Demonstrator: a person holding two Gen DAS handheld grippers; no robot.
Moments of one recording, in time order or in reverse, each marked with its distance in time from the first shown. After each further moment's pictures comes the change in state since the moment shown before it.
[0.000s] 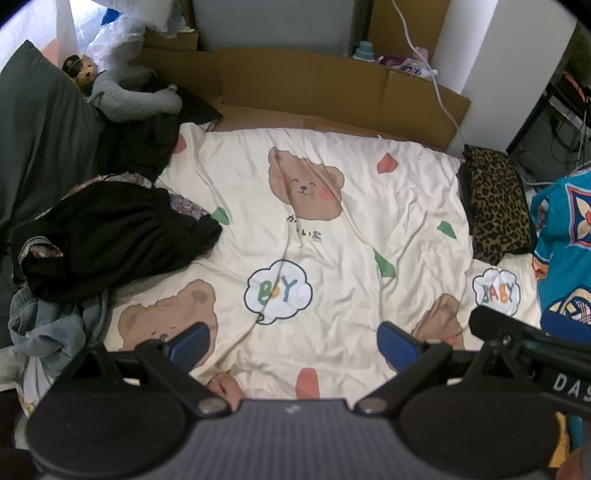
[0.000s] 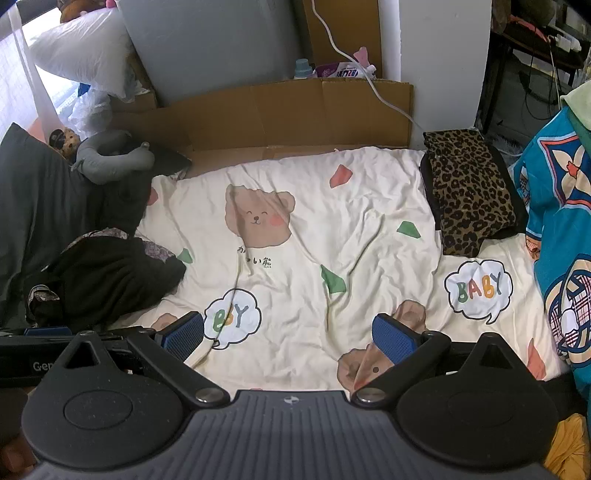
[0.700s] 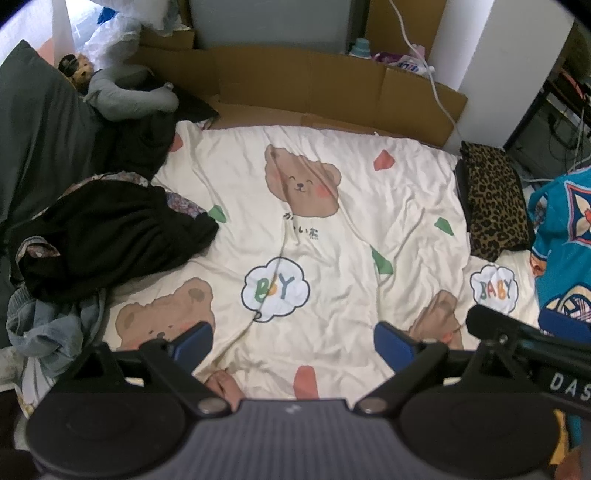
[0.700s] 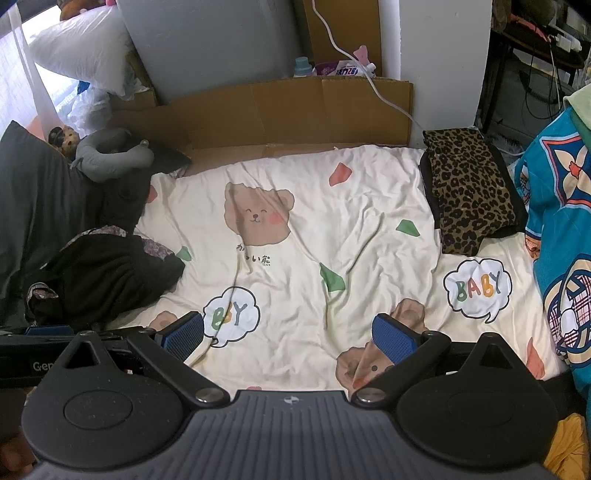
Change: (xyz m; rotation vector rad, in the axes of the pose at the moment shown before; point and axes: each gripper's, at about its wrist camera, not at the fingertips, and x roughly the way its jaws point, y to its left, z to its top) left arm 0.004 0.004 0.003 0.014 0.009 -0.015; right arm 0.001 0.000 0.000 -0.001 0.007 -0.005
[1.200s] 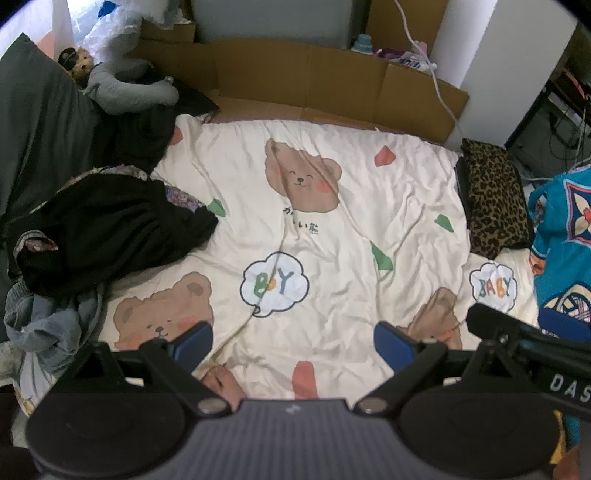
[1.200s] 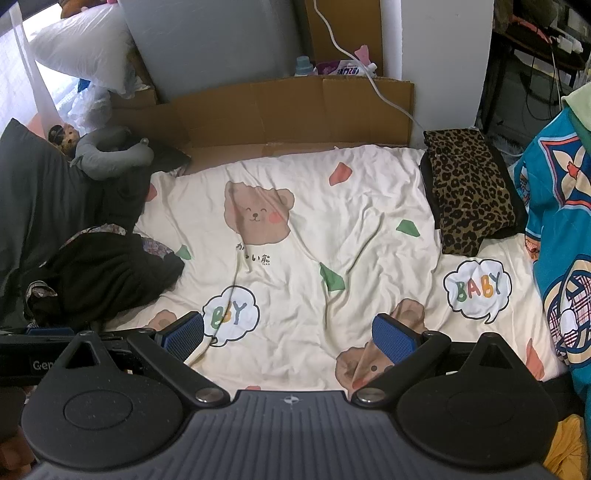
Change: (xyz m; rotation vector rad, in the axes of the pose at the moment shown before) left arm 0.001 0.001 -0.001 -0.008 0.018 -0.007; right arm 0.004 0.008 -0.001 0.002 -0.002 -0.008
